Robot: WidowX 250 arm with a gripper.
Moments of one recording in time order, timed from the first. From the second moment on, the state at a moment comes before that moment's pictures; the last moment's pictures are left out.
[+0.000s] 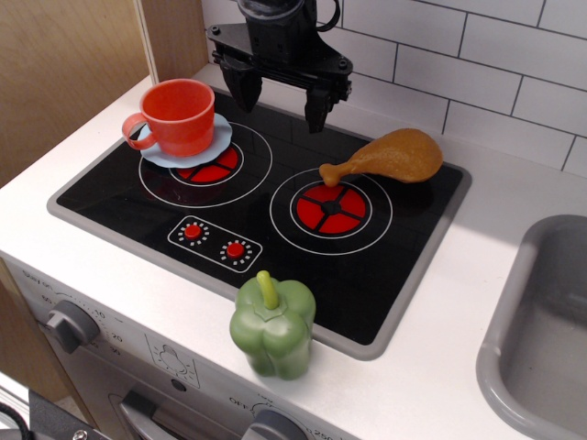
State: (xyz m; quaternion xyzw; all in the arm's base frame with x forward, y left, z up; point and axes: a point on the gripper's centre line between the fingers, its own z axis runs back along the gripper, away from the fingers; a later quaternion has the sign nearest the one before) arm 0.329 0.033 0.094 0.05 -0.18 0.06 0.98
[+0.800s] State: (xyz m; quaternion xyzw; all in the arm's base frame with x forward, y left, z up) arm 0.285 0.058 0.098 0.01 -0.14 0.01 0.99
